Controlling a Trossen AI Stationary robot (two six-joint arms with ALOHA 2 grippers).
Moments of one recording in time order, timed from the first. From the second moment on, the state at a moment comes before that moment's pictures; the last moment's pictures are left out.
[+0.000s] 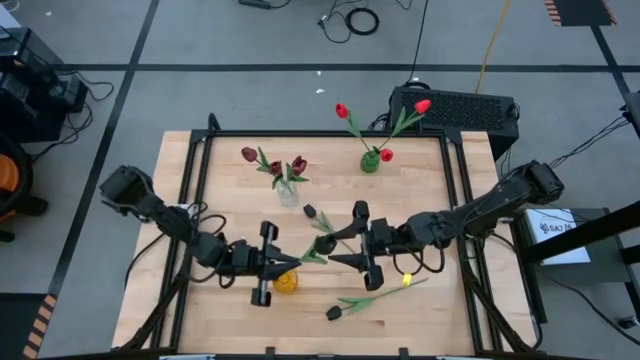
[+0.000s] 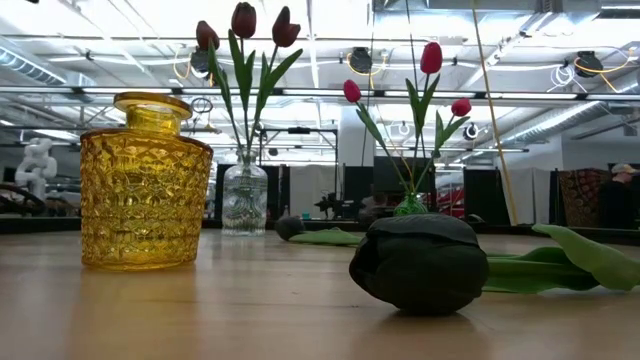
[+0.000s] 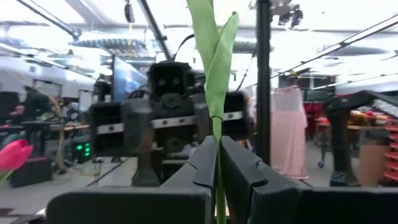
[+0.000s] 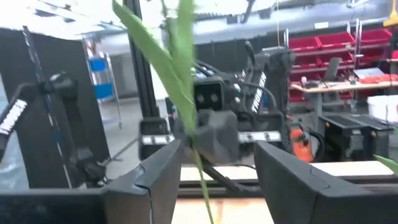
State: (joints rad) left arm -0.58 1.53 0.69 1.30 -0.47 0.22; right arm 0.38 1.42 0.95 0.64 0.26 0.12
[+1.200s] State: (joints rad) left arm -0.48 1.60 0.69 1.32 -0.50 0.16; right arm 0.37 1.52 0.95 0.79 0.26 0.13
